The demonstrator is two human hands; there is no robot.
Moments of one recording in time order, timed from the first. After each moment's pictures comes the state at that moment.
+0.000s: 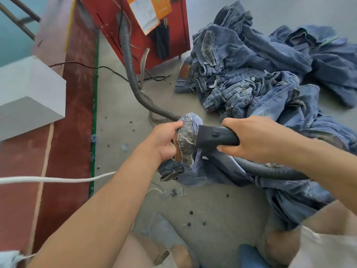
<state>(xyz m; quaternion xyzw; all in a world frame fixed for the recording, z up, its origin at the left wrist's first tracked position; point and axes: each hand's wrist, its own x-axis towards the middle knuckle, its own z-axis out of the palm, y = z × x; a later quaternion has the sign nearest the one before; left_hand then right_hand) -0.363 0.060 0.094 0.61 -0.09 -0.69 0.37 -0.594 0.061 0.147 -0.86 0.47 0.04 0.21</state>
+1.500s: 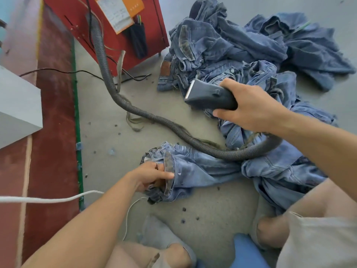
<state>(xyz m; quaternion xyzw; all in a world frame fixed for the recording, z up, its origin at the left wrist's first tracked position) -0.306 0.116 -0.028 0.69 -0.30 -0.66 0.01 -0.632 0.027 0.136 -0.78 0.54 -0.15 0.29</state>
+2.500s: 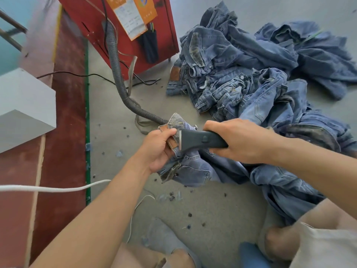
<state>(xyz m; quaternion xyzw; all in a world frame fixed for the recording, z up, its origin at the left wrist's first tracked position) -0.357 0.072 0.074 0.57 -0.20 -0.68 0.41 -0.600 0.058 0.118 -0.88 0.39 -0.05 0.25</state>
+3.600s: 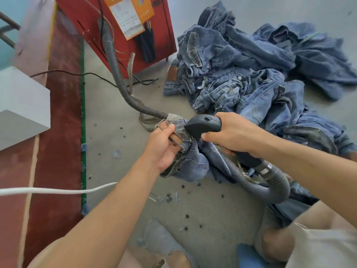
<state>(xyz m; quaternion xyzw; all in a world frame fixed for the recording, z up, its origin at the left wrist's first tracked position) -0.380 0.062 0.072 0.53 -0.13 -0.68 0.50 -0.583 0.041 0.122 -0.71 0.58 -0.07 0.40</state>
